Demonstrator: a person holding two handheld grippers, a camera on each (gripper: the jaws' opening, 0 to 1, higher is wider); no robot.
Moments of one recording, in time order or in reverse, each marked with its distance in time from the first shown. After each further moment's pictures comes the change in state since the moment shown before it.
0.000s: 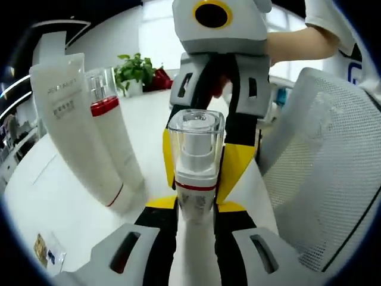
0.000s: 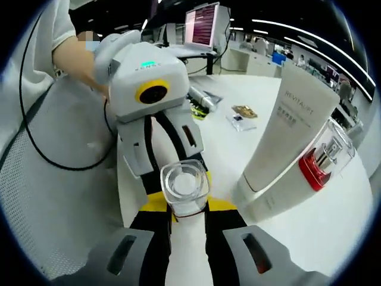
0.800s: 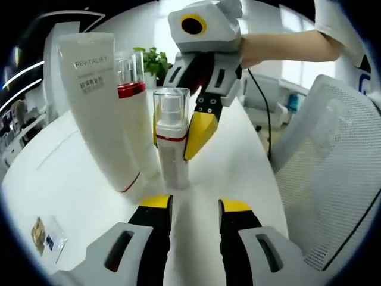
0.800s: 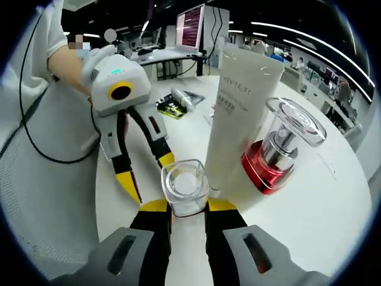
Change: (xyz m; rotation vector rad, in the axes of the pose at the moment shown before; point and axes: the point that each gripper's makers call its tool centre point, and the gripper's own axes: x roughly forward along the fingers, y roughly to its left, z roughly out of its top) left arm -0.008 0.020 -0.015 -0.091 0.009 0.059; right arm -0.007 -0.058 -0.007 -0.021 -0.017 -0.004
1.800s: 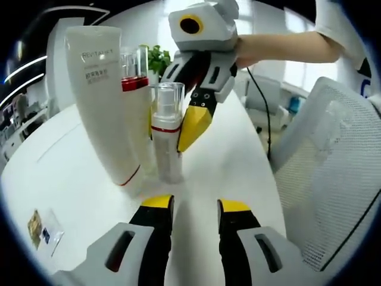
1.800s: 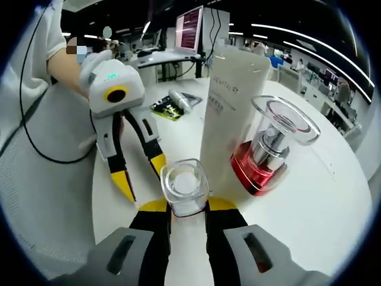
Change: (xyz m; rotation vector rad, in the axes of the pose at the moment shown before) left arm -0.002 0.000 -0.005 -0.028 0.002 0.002; right arm -0.003 -0.005 0.002 0.005 -0.015 -0.010
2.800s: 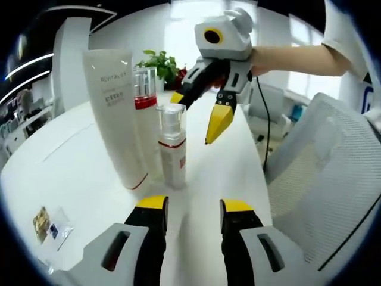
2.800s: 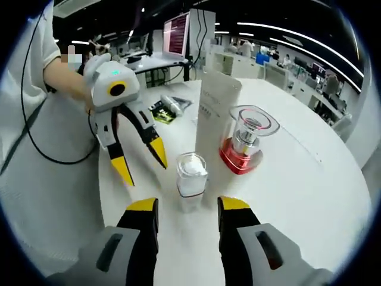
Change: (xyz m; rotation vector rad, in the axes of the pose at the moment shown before) left arm -0.028 0.003 0.015 -0.054 -0.052 0.029; right arm -0.040 0.005 -0.004 0.087 -0.004 -0.086
